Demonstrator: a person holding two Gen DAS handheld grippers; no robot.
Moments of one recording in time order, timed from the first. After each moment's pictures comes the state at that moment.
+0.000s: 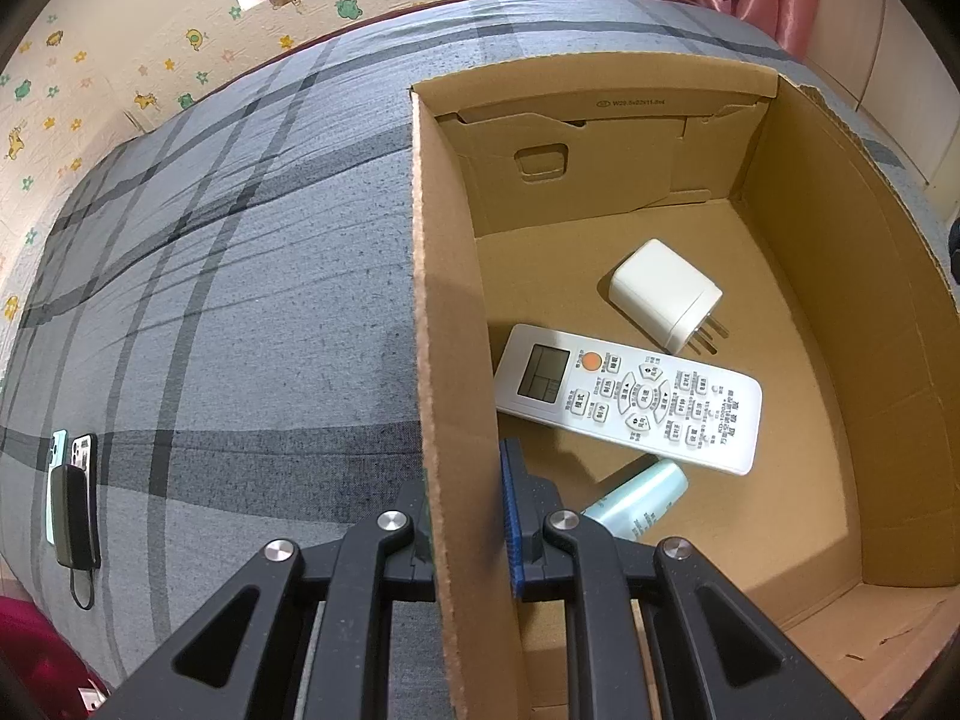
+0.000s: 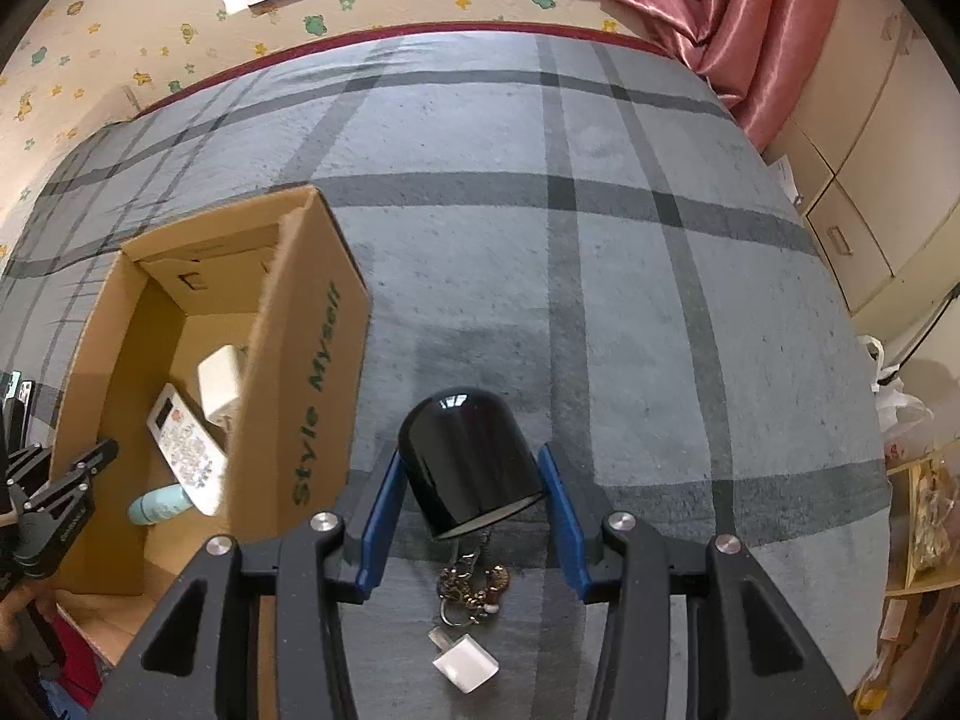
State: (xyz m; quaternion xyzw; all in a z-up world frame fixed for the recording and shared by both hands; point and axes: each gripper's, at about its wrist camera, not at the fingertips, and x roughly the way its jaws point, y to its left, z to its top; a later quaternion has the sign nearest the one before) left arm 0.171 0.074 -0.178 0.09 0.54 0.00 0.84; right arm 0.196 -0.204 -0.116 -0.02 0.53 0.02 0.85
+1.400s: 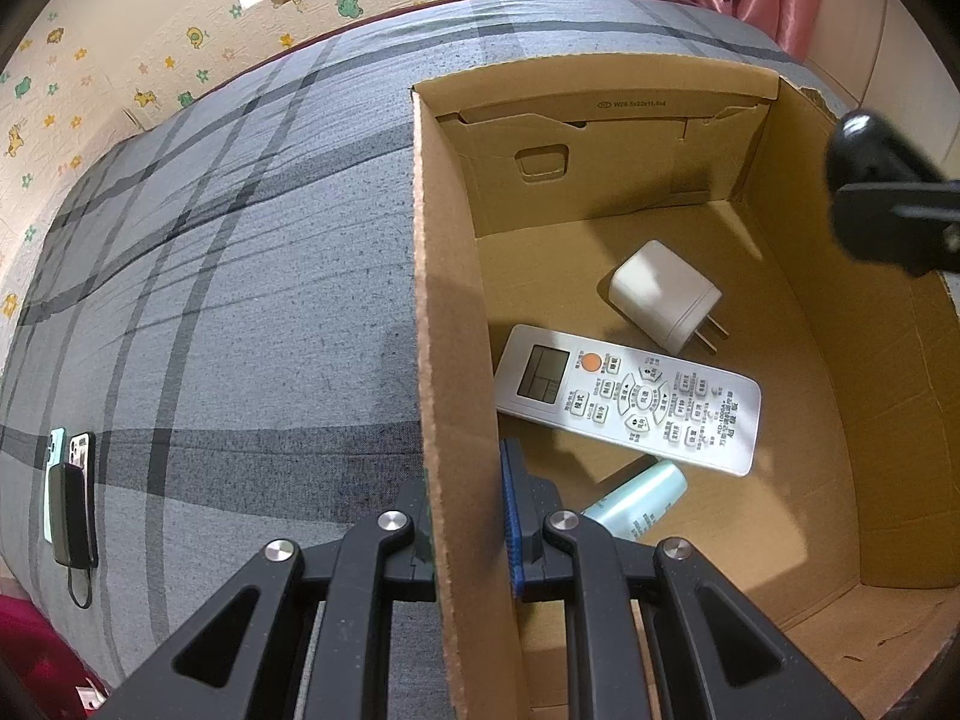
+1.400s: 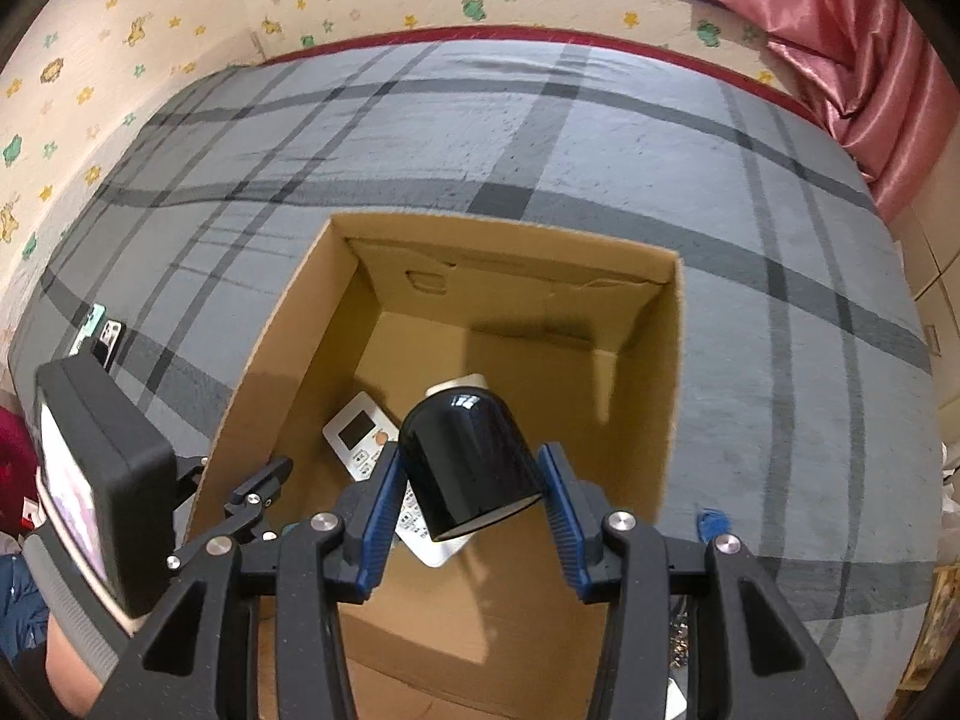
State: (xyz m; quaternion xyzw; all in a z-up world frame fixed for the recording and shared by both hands) left arm 0.171 0.076 -0.179 0.08 0.54 0.00 0.84; right arm 0.213 -0.049 -0.110 -0.05 0.53 0.16 0.83
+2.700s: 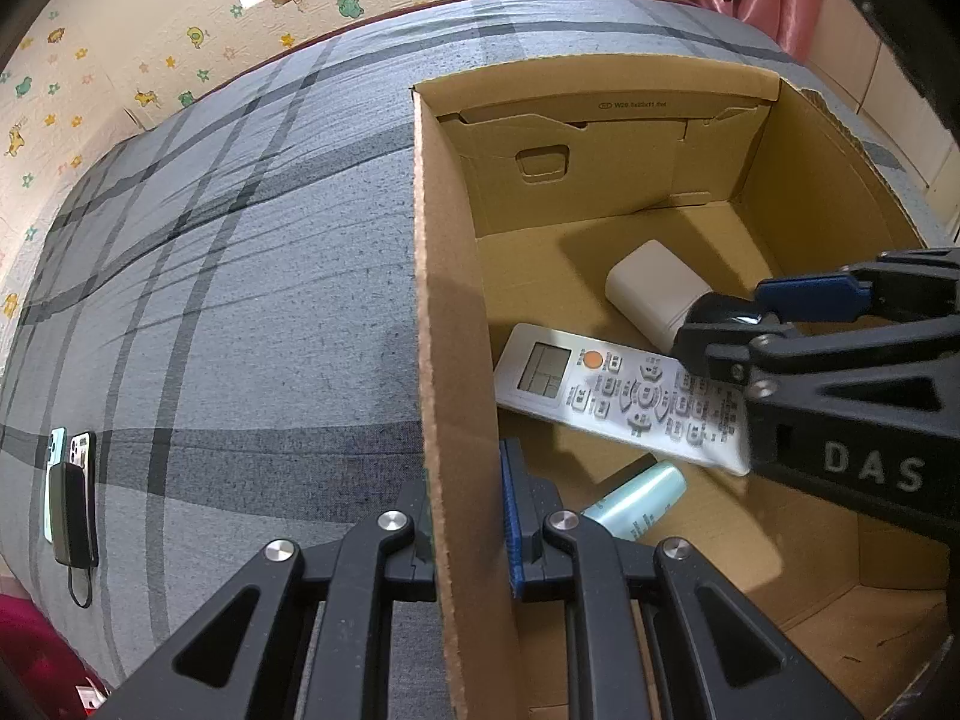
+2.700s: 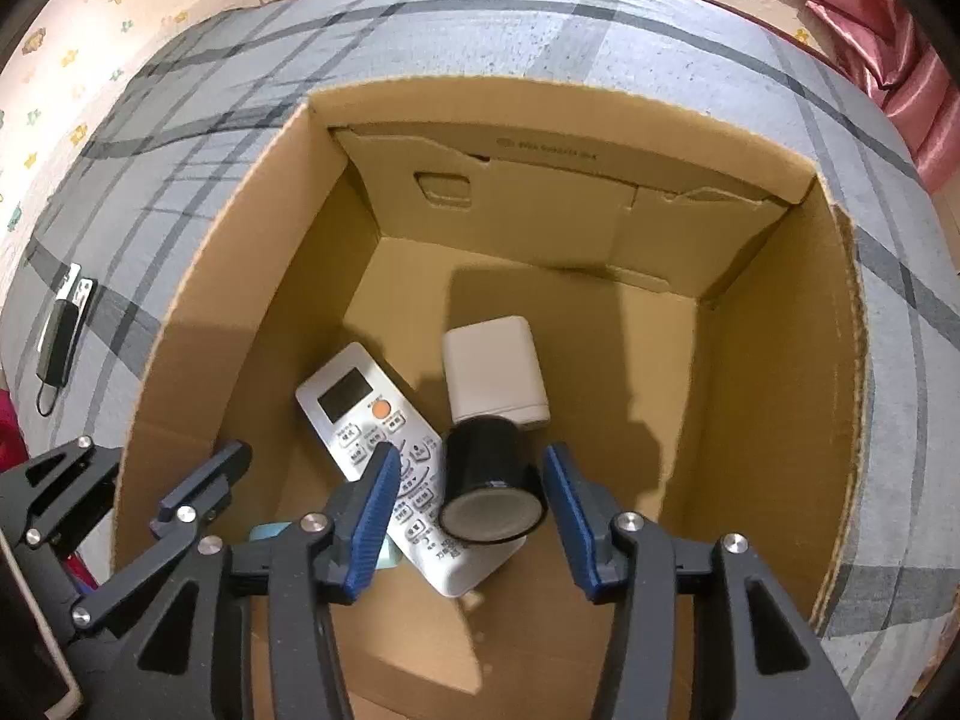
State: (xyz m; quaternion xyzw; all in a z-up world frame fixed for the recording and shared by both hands) left arm 0.171 0.075 -0.179 0.08 0.54 0.00 0.84; right arm 0.234 -0.022 -0.178 -0.06 0.58 0.16 0.80
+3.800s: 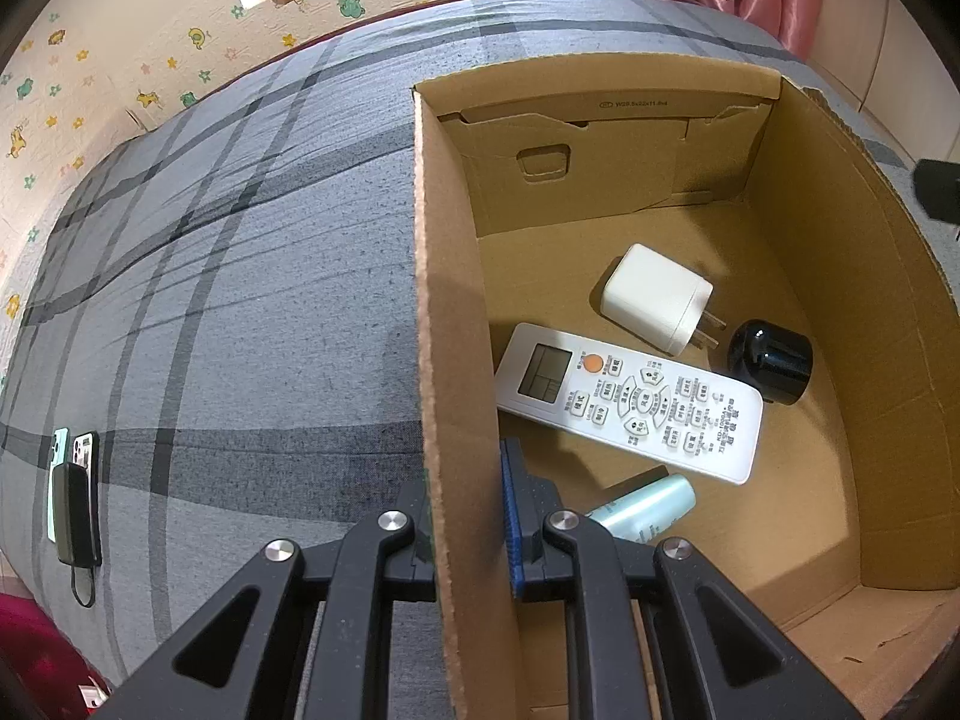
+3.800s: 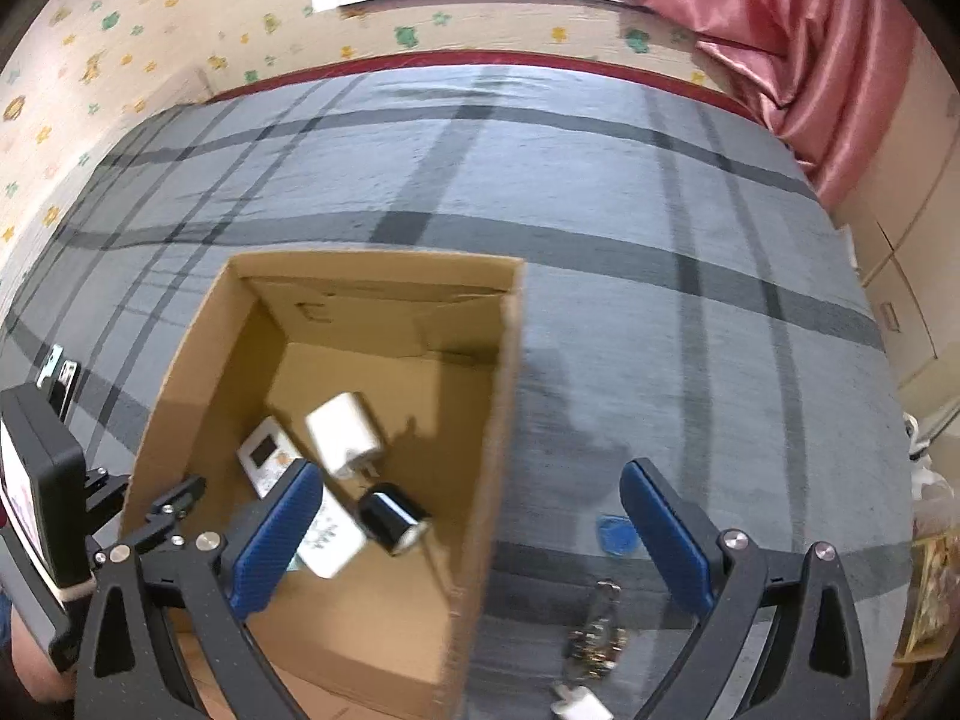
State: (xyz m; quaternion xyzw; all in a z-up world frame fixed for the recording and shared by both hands) left arm 0.171 0.073 -0.178 0.09 0.54 0.00 0.84; right arm 0.216 -0.119 -0.101 -0.04 0.50 0.09 0.86
